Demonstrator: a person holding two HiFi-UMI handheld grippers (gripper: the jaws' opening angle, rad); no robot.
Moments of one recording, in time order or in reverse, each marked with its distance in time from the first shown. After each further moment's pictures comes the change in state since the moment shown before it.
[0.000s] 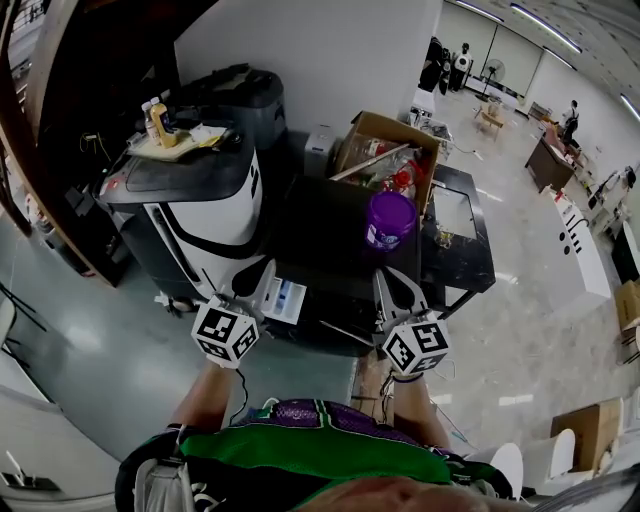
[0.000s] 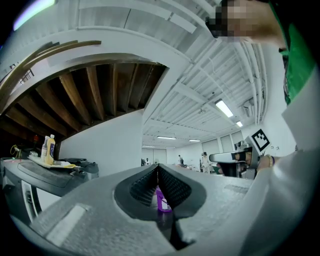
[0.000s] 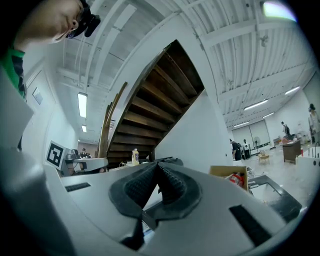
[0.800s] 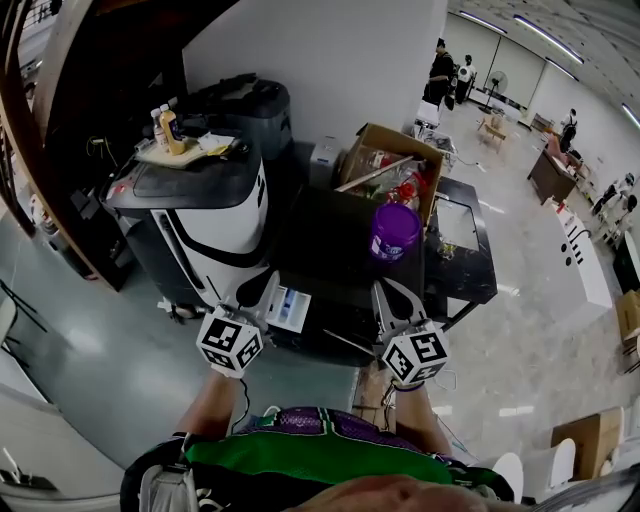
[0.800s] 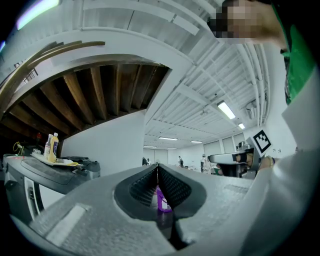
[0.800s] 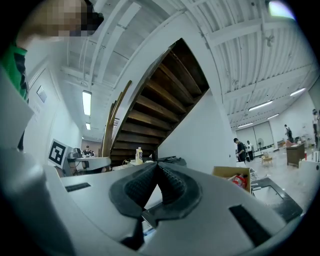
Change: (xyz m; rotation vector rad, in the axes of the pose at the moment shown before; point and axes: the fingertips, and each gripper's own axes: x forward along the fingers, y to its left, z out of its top) left arm -0.013 0.002 0.001 -0.021 -0.006 0.019; right arm 0.002 0.020 0.001 -0.029 0.015 0.041
